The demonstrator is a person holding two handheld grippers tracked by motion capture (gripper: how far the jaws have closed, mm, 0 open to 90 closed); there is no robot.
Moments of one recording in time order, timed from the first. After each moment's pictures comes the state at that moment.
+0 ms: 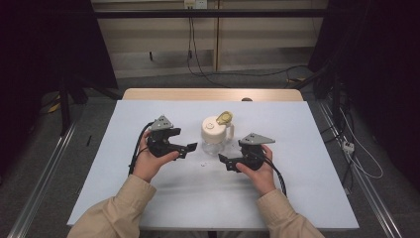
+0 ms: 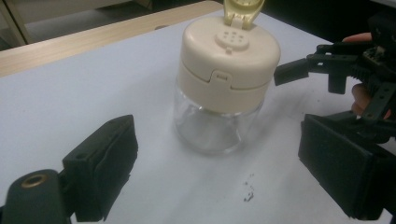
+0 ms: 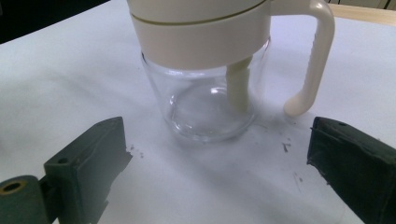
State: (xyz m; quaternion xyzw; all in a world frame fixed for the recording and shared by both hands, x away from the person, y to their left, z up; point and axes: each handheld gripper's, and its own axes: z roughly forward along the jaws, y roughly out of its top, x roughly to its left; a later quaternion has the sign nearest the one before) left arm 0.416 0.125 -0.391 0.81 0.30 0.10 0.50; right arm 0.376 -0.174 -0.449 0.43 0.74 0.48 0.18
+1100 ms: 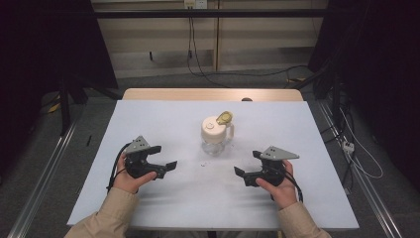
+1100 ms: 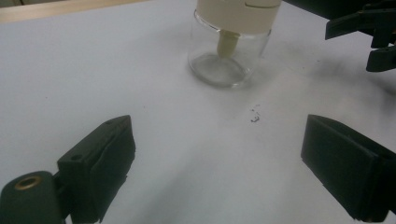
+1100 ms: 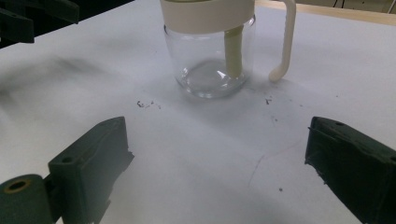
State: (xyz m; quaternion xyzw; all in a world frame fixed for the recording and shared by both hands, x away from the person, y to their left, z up) left arm 0.381 0.184 -0.425 0.80 0.31 0.08 0.50; right arm 0.325 -0.217 -0.444 0.41 0.74 0.50 0.18
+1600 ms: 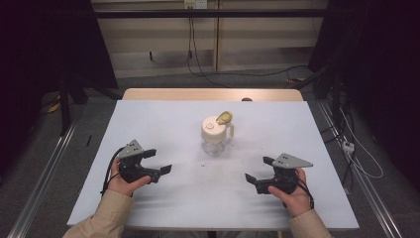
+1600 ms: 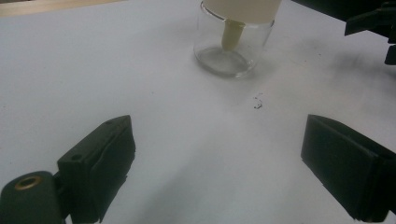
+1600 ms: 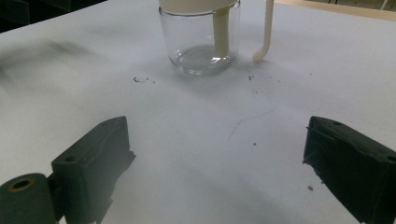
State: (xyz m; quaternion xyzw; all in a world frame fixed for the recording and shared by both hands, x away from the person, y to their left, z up) left arm 0.371 0.200 -0.428 0.80 0.32 0.09 0.50; right arm 0.303 -0.244 -0.446 0.41 0.75 0.49 0.19
